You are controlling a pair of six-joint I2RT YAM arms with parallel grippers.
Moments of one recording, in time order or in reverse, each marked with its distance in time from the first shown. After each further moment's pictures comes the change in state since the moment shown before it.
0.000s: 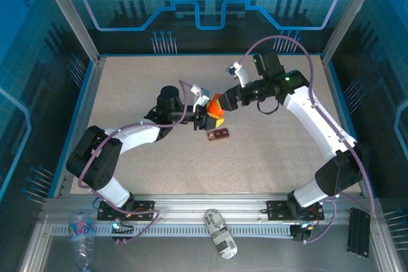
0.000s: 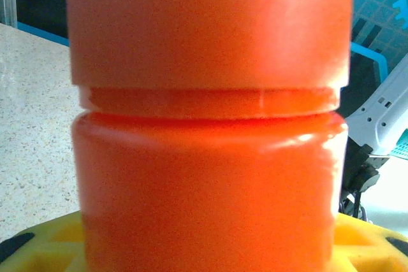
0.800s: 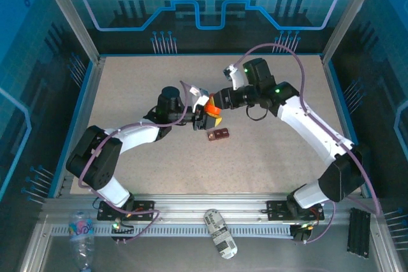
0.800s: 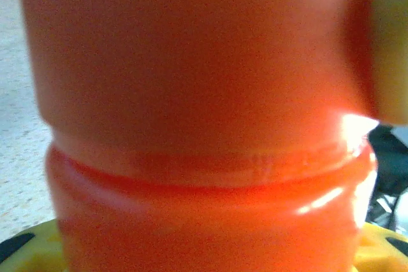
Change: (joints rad) left arm 0.004 0.000 -0.007 -0.103 -0.140 0.038; right arm 0.113 -0.057 -0.182 0.301 0.266 0.327
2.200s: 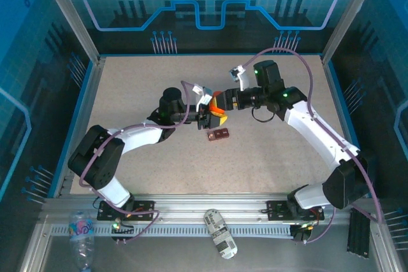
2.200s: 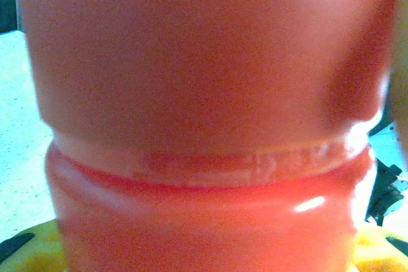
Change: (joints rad) left arm -0.040 0.015 0.007 0.168 0.043 -0.087; right arm -0.083 -0.055 -0.071 0.074 -0.220 0.014
